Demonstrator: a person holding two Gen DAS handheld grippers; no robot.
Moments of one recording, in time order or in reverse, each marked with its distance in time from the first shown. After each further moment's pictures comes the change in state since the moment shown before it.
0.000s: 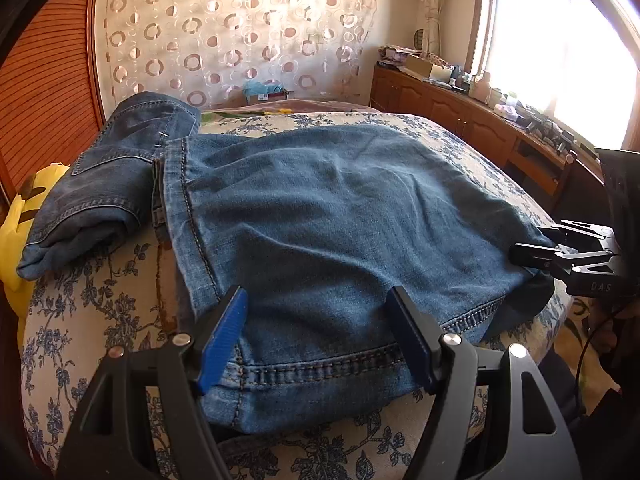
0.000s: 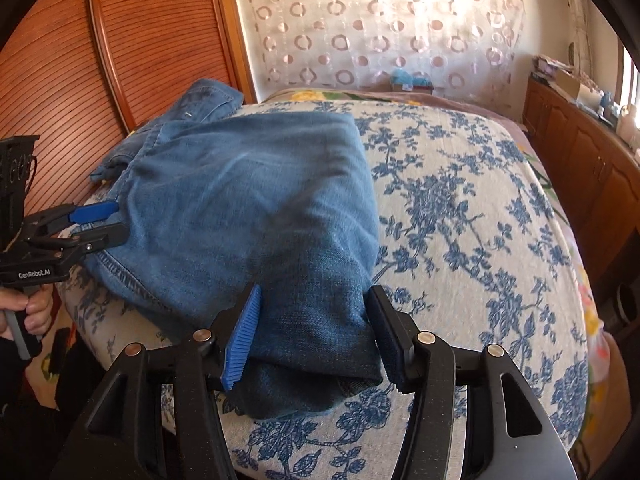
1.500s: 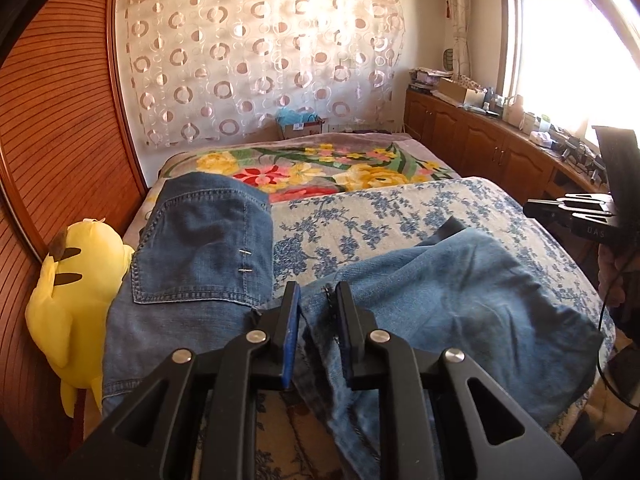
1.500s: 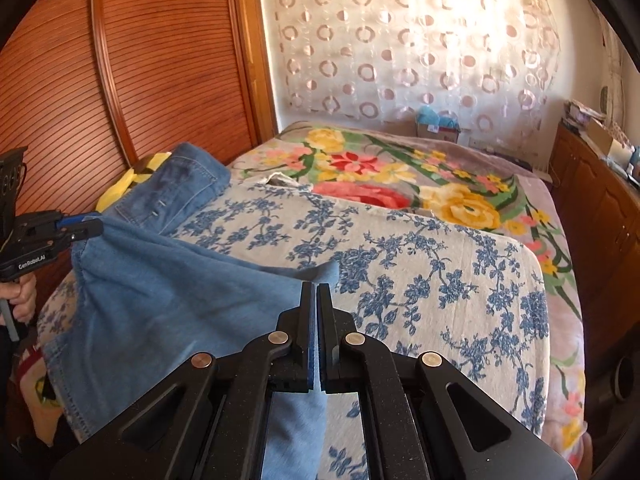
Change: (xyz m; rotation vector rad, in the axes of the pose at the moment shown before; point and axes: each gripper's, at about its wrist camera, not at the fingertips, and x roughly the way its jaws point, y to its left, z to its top) left arm 0.002 0.079 0.111 0.011 -0.074 0.110; right arm 0.045 -0.030 0.158 -0.114 -0.079 0.057
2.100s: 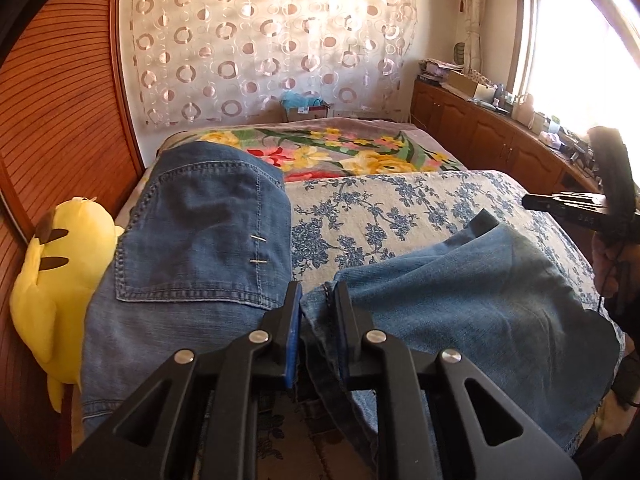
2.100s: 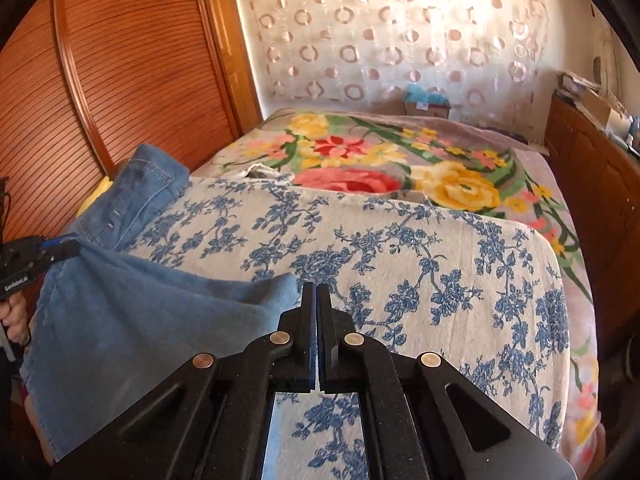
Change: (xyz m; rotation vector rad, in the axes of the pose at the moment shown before) left arm 0.045 0.035 -0.005 -0.048 0.055 -0.009; right arm 0.054 -0.040 0.009 0.074 0.052 -0.004
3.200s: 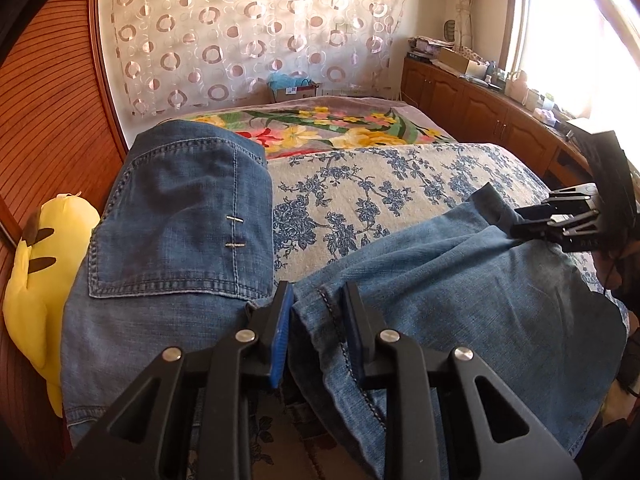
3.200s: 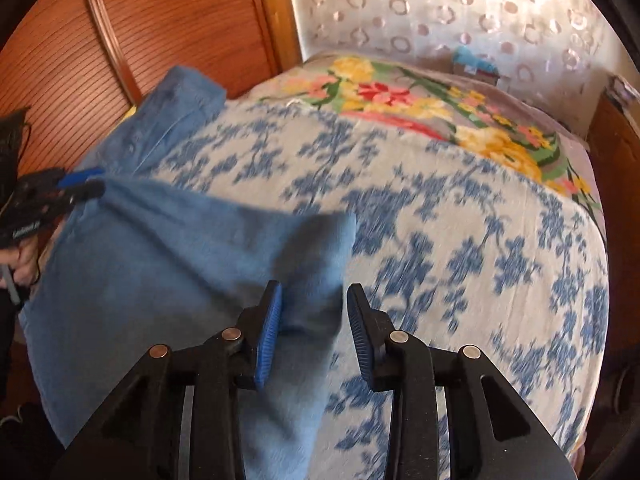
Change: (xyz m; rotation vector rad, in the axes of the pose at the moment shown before) left arm 0.023 -0.012 0.000 0.043 0.078 -0.027; right arm 0.033 0.021 -0.021 -0.132 0.225 0.100
